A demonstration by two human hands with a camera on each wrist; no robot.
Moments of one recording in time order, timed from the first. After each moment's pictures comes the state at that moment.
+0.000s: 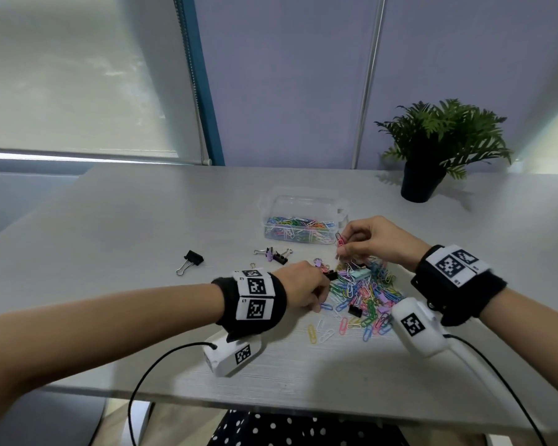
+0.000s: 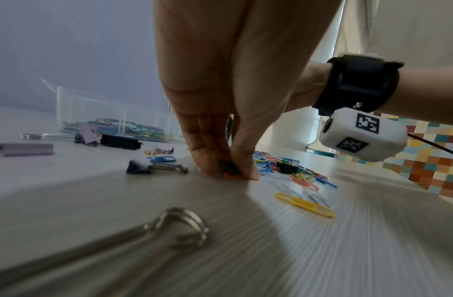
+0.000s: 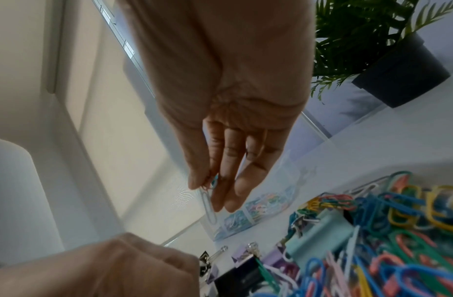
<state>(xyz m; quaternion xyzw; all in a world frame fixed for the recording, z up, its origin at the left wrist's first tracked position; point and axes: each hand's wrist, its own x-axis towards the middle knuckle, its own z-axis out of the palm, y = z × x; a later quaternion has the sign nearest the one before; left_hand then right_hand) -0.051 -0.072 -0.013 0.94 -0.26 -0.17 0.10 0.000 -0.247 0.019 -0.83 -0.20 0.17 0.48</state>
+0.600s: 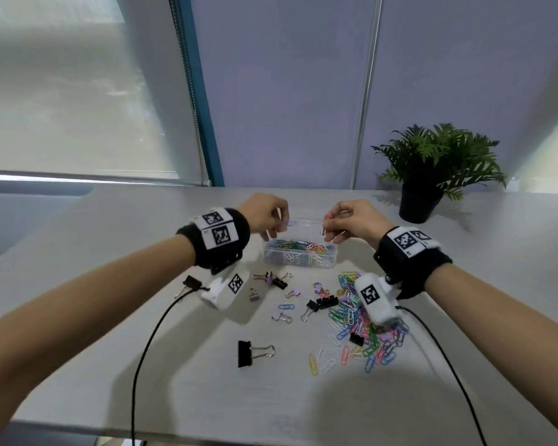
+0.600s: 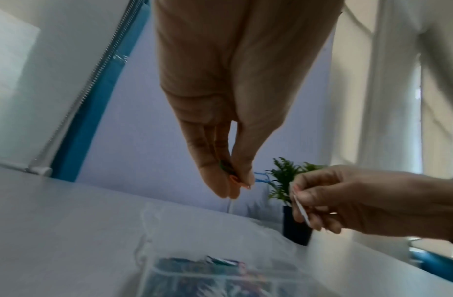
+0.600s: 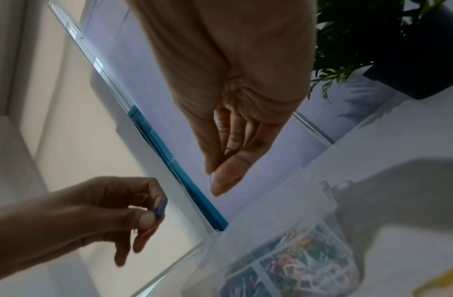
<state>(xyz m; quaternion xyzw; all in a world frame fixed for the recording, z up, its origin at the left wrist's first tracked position) 0.034 -0.006 0.074 0.96 -0.12 -0.06 0.26 0.061 -0.214 0.041 -0.79 -0.14 0.10 0.58</state>
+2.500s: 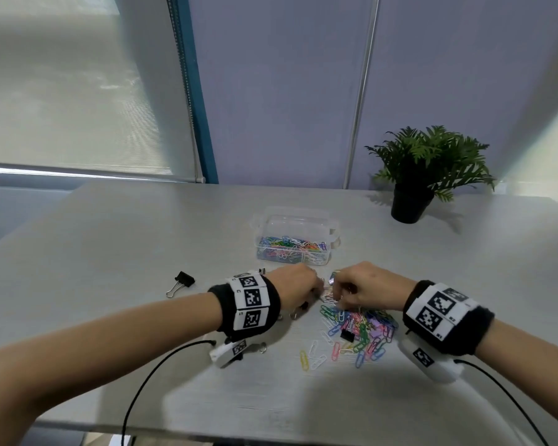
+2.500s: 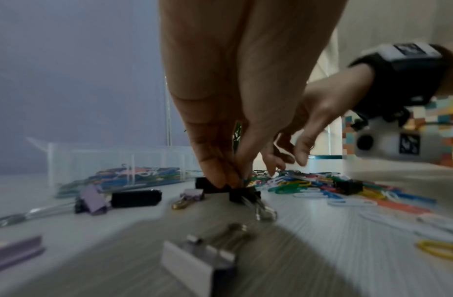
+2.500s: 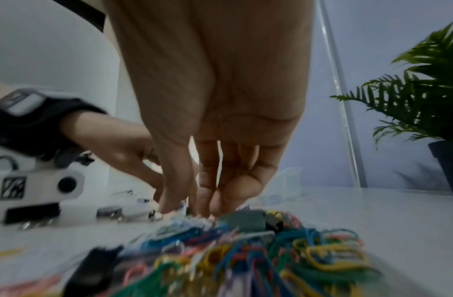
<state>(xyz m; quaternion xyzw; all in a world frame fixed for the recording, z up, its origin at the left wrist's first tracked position) -0.023 -0.070 -0.003 0.95 -0.31 -0.08 0.04 -0.010 -0.247 0.011 -0.93 -0.31 0.16 0.10</state>
